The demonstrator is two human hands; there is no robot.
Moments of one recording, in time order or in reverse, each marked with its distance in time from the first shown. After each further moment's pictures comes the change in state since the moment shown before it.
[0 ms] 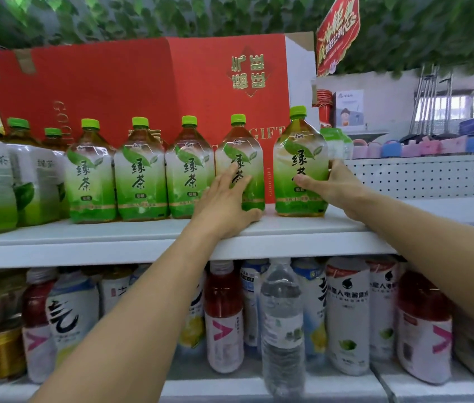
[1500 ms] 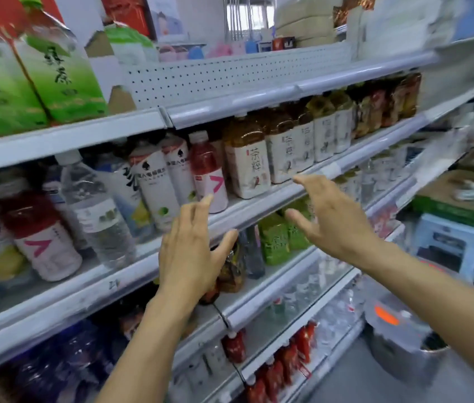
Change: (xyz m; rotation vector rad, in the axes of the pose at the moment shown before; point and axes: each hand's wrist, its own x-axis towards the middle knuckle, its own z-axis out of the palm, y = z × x) left_hand -0.240 0.192 0.121 -0.418 -0.067 0.322; right_hand -0.395 0.087 -0.159 -1.042 0.289 0.062
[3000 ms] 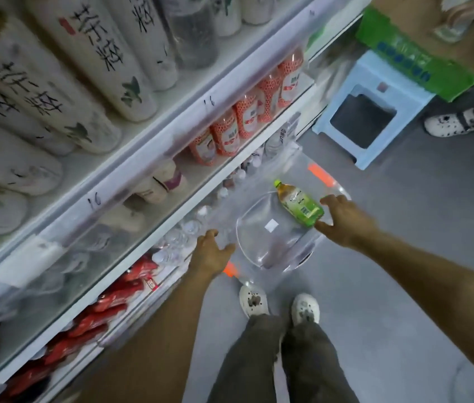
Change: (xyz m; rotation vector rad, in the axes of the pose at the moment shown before) left_hand 0.069 0.302 0.763 -0.320 -1.132 -0.843; right_hand -0.116 0.780 0.220 -0.089 -1.138 0.728
